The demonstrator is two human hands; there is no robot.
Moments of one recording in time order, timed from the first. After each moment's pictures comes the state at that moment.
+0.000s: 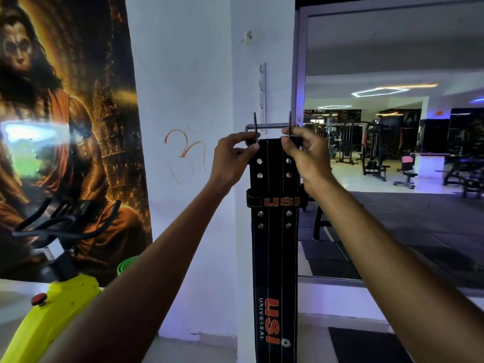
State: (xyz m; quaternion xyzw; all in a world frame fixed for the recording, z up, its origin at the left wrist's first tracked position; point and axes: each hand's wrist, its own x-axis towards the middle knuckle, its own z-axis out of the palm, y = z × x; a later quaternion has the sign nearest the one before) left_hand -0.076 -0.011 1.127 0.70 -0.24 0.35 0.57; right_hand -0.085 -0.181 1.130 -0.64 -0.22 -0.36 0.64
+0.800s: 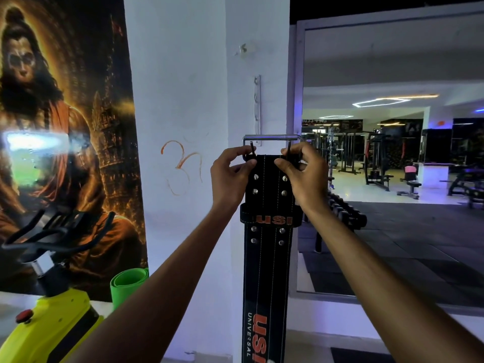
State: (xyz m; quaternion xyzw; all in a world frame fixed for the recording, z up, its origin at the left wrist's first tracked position) left_hand -0.049 -0.051 1.117 0.62 -0.22 0.42 0.62; right_hand -0.049 -0.207 1.120 -0.64 -0.25 -0.49 0.53
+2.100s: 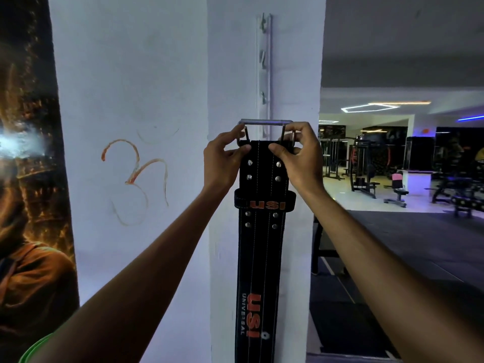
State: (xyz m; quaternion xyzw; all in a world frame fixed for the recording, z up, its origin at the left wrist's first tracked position) left_hand 0.375 -0.015 1.168 0.65 -0.25 0.44 0.56; right_hand 0.376 -0.177 1.170 -0.65 -0.23 -0.50 0.52
